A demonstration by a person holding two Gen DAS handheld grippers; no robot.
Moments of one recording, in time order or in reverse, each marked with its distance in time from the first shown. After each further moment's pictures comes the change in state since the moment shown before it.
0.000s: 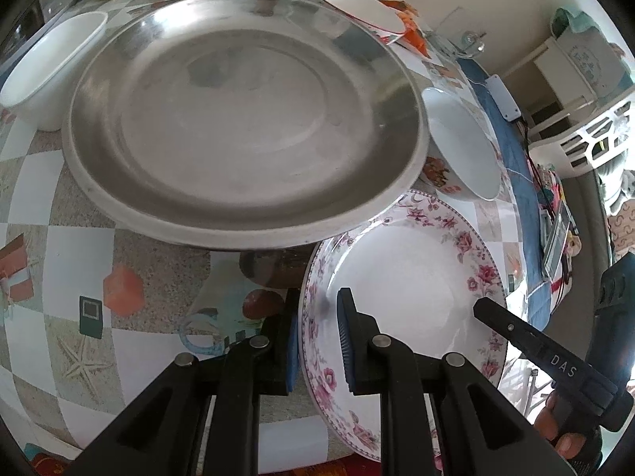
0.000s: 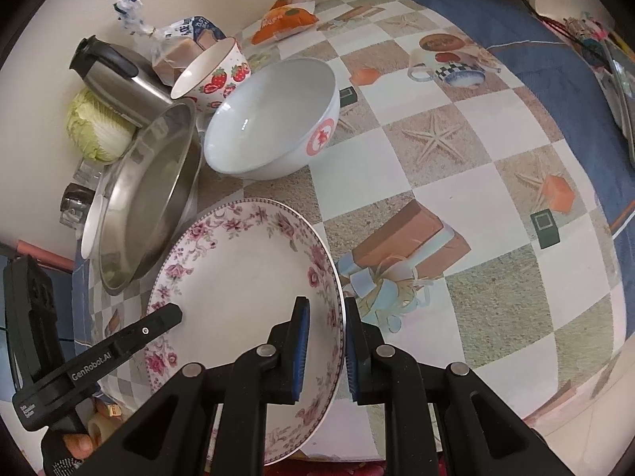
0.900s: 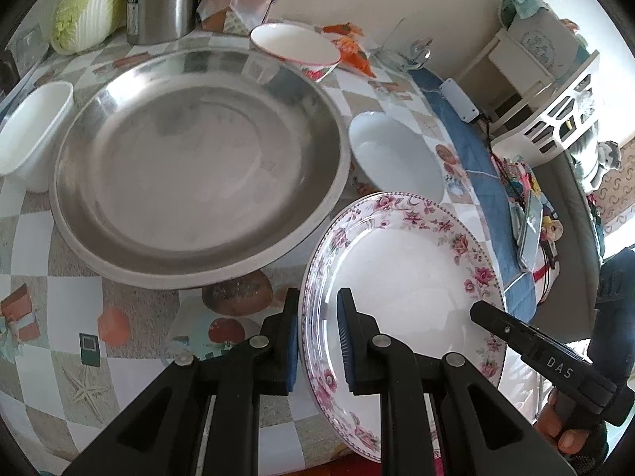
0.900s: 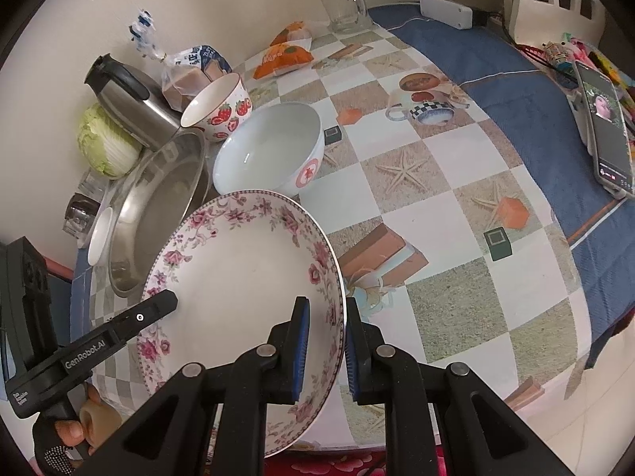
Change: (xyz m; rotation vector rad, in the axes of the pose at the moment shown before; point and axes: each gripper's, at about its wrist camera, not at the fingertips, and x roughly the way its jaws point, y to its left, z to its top) left arm -0.023 -0.036 0.005 0.126 -0.106 -0.046; right arm -0.040 -0.006 -0.011 -0.018 -0.110 -0.021
